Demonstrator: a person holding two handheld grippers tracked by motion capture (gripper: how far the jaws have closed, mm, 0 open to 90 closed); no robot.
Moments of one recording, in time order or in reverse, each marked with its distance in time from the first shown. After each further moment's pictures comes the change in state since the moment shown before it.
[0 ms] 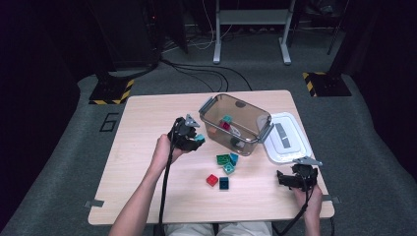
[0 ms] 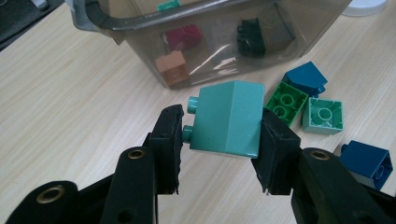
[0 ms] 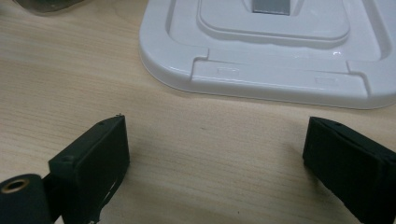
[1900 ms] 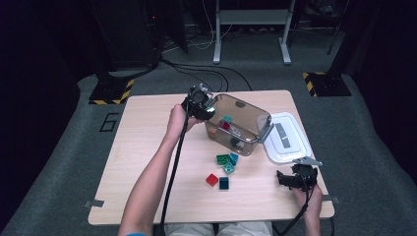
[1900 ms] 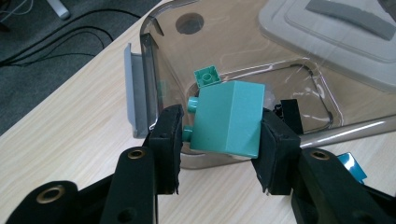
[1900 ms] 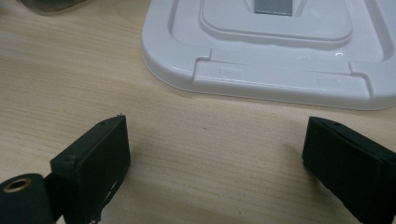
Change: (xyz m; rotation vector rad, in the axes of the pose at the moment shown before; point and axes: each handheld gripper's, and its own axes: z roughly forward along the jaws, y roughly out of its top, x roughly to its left) left arm 0.035 0.092 0.024 0.015 0.052 -0.027; right arm 0.000 0.000 0.000 -0.001 0.006 -0.004
